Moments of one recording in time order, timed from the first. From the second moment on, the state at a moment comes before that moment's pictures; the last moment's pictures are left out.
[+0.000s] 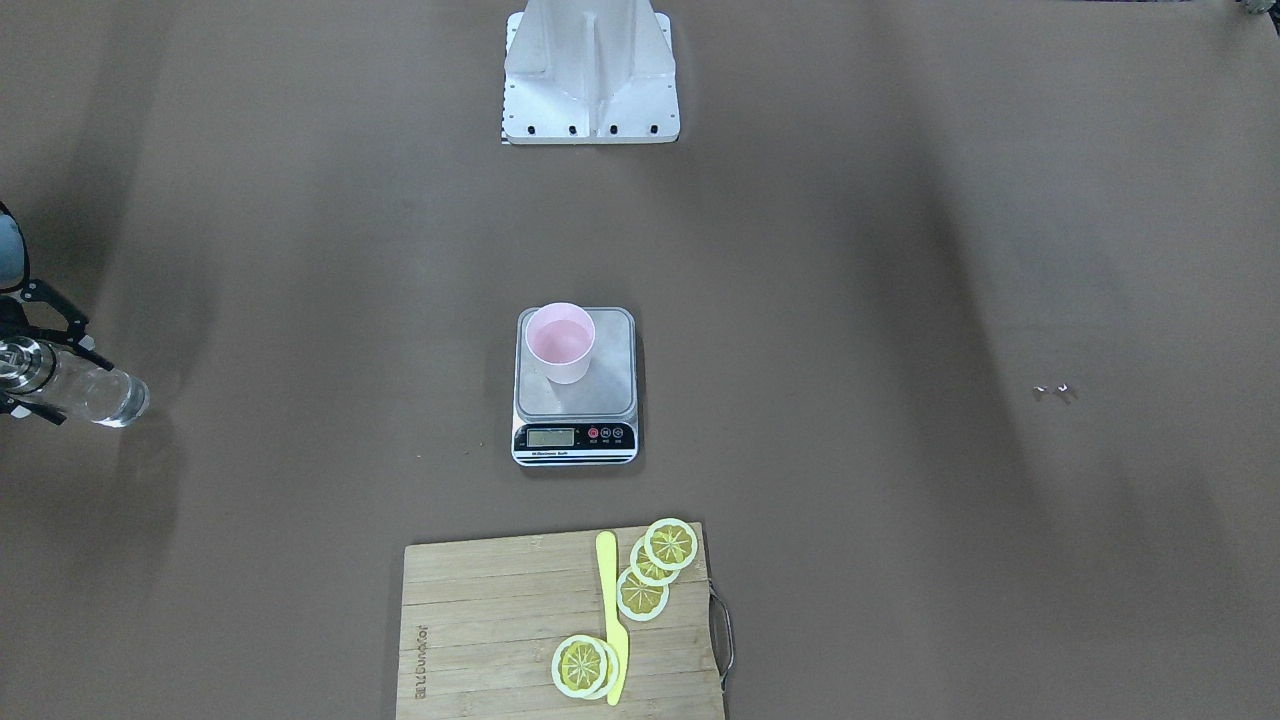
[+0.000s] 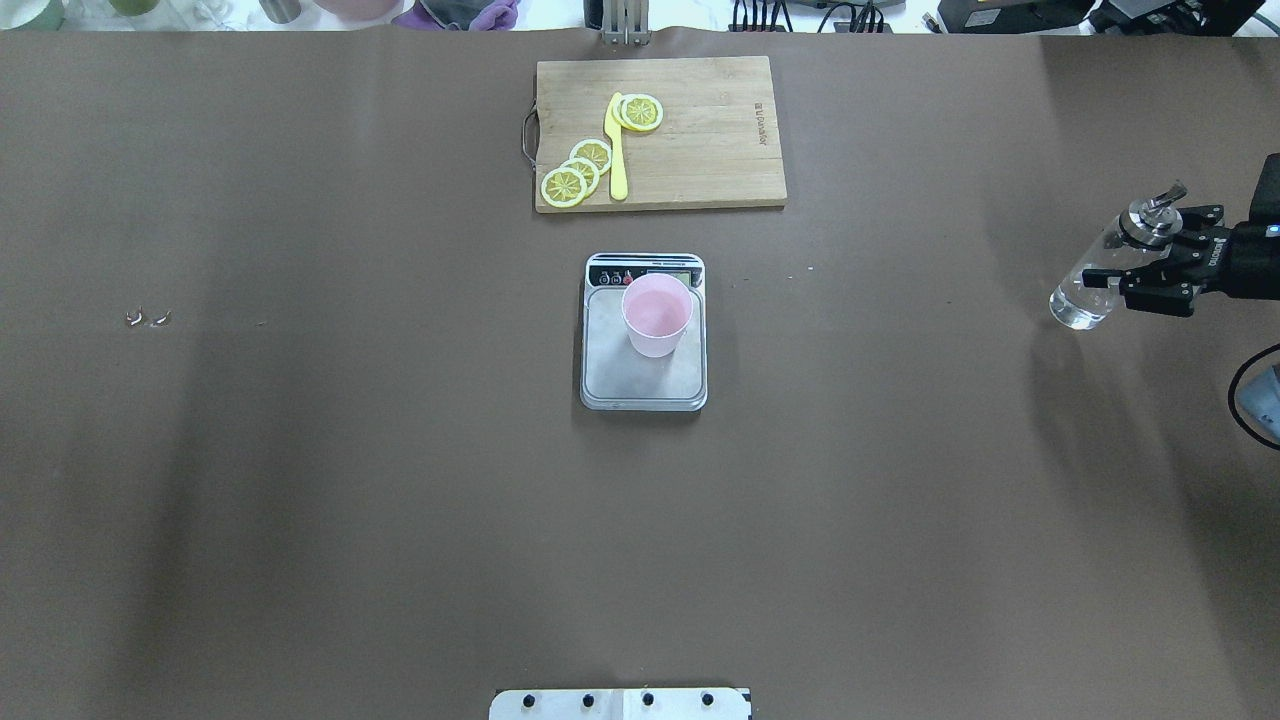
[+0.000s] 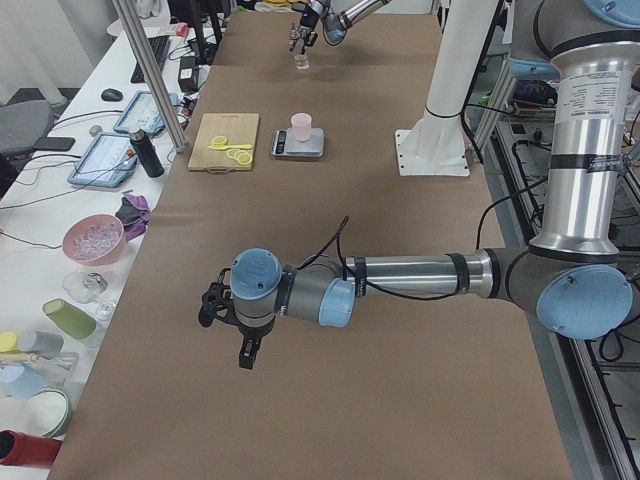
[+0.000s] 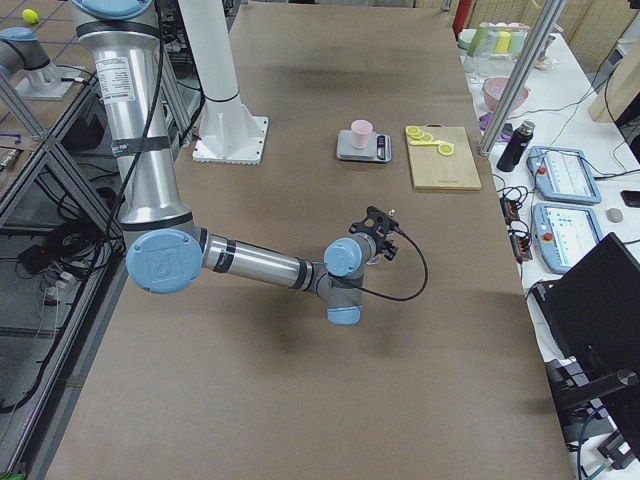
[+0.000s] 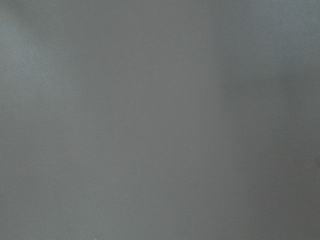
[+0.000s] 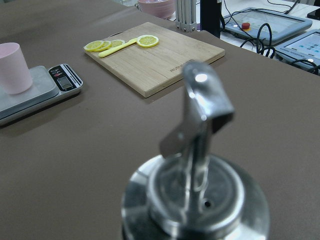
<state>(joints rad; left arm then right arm) -1.60 -1.58 -1.51 -1.84 -2.36 0.00 1.12 -1.42 1.09 0.31 2.29 0.49</state>
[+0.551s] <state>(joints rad) -1.60 -1.58 -1.50 -1.84 -2.36 0.00 1.10 -1.42 1.05 0.31 2.28 0.50</state>
